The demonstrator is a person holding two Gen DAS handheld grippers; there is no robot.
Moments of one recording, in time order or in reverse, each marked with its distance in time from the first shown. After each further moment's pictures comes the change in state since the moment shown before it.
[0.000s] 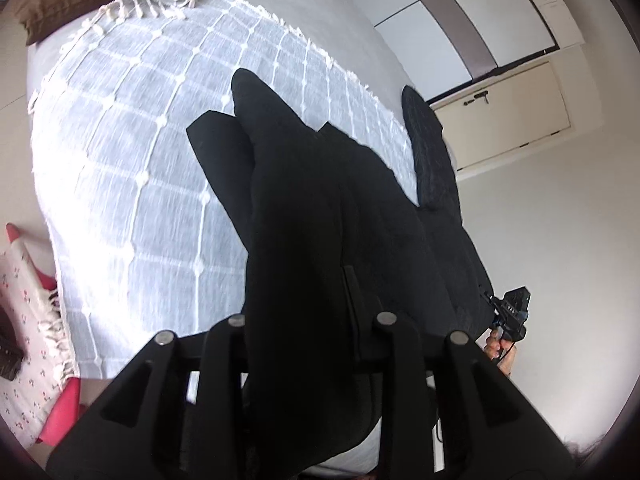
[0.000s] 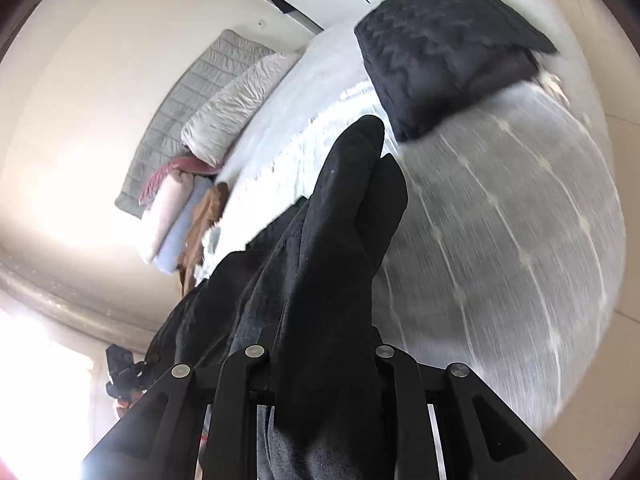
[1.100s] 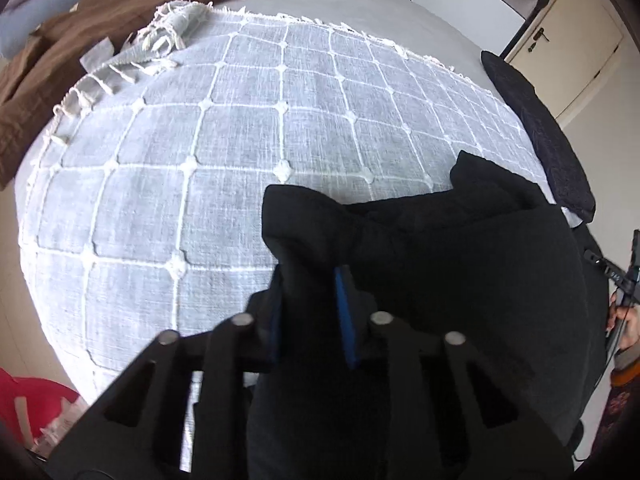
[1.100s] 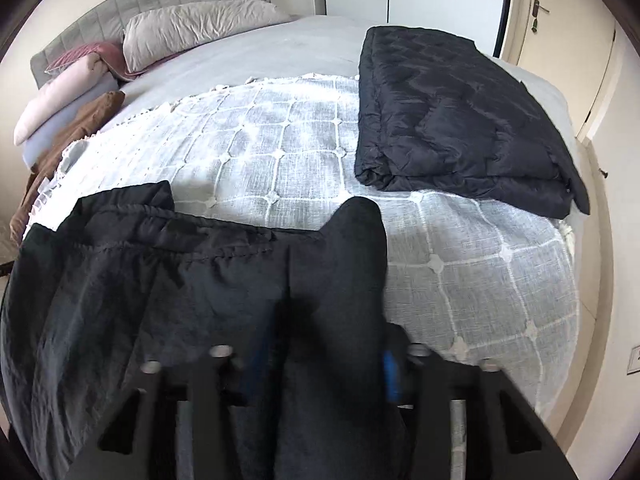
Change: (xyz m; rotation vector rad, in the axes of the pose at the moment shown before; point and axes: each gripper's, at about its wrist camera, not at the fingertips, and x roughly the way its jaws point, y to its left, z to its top) left arm 0.128 0.023 0.122 0.237 -0.081 0.404; right arm 0.138 0.009 0.054 -0.446 0.025 -0.565
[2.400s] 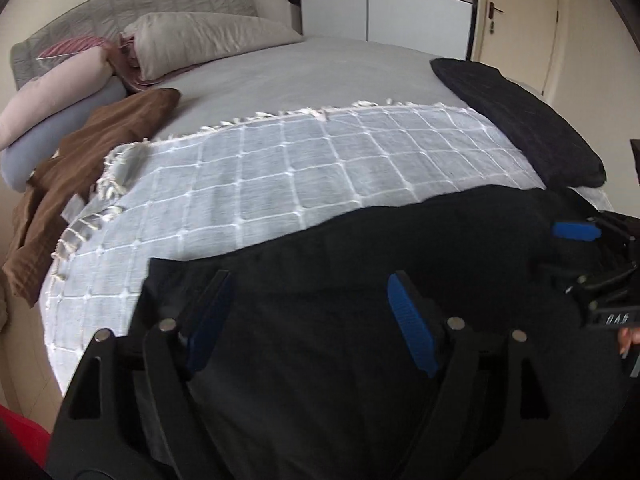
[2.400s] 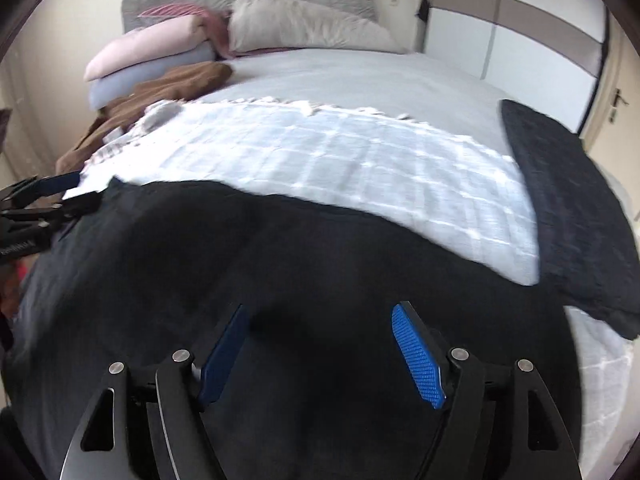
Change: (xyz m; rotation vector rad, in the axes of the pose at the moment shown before) left arm 0.000 -0.165 0.008 0.310 -0.242 0.159; right arm 0.022 0.199 0.026 -0.314 -0.073 0.146
